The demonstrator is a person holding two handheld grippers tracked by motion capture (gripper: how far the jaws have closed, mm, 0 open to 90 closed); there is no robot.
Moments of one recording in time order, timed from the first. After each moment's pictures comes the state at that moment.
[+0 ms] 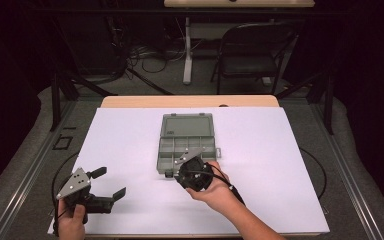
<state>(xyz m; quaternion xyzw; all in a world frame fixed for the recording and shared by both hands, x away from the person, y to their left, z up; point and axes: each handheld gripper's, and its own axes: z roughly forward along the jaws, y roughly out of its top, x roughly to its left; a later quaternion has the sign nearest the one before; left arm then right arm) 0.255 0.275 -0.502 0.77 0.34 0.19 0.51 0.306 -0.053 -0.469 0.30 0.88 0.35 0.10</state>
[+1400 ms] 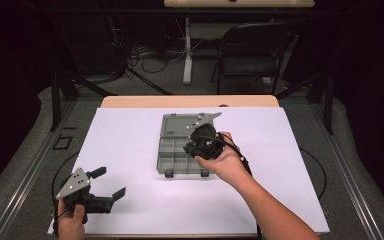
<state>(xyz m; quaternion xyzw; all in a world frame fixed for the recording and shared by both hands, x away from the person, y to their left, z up) 0.255 0.276 -0.502 0.77 0.34 0.19 0.51 0.355 -0.078 -0.411 0.34 0.86 0.36 0.11</state>
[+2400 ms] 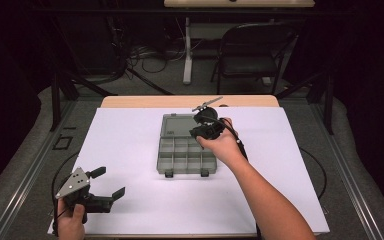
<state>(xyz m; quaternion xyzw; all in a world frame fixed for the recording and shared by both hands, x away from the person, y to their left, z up) 0.256 0.277 -0.503 0.77 0.34 0.19 0.51 0.420 -0.085 -0.429 0.42 0.83 0.34 0.12</state>
